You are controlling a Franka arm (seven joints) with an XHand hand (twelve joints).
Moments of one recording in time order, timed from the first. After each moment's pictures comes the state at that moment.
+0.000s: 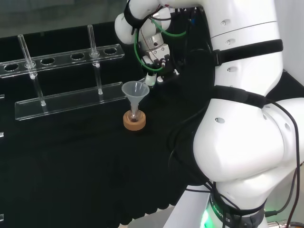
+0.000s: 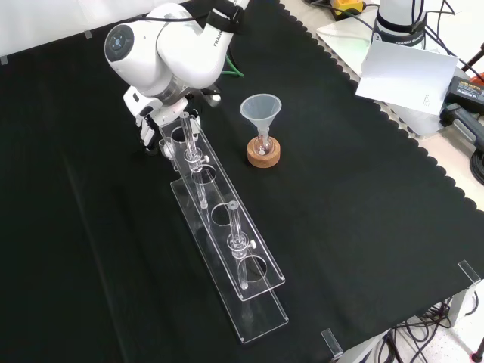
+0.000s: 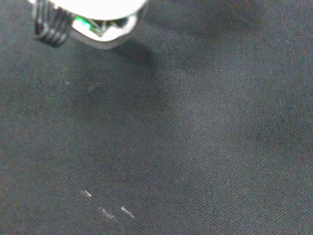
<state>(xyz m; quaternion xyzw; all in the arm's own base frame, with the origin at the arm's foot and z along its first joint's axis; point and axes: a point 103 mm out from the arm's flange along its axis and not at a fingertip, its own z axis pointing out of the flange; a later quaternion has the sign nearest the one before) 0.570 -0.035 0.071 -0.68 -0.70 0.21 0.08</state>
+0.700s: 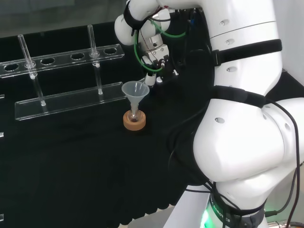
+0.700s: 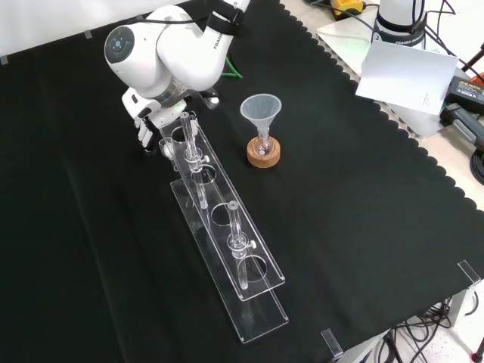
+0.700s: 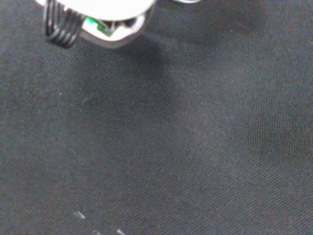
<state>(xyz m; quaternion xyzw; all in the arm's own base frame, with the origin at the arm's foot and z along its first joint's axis) 0.576 -0.035 0.068 -0.68 -0.70 0.21 0.07</state>
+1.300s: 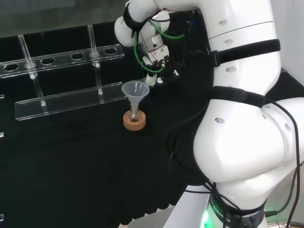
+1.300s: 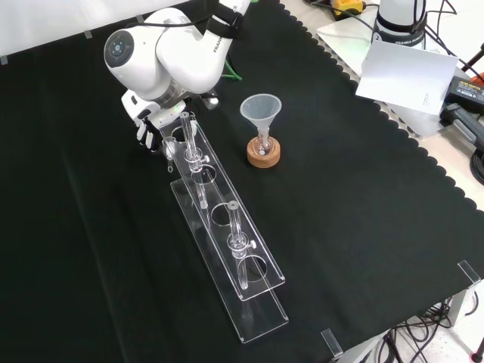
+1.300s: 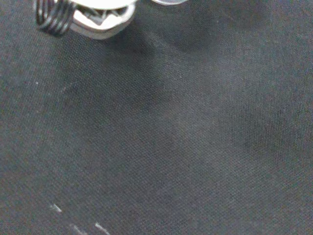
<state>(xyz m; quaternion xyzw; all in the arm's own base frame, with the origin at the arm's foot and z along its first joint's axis) 0.575 -0.040 0.065 -0.69 -0.69 0.22 0.06</state>
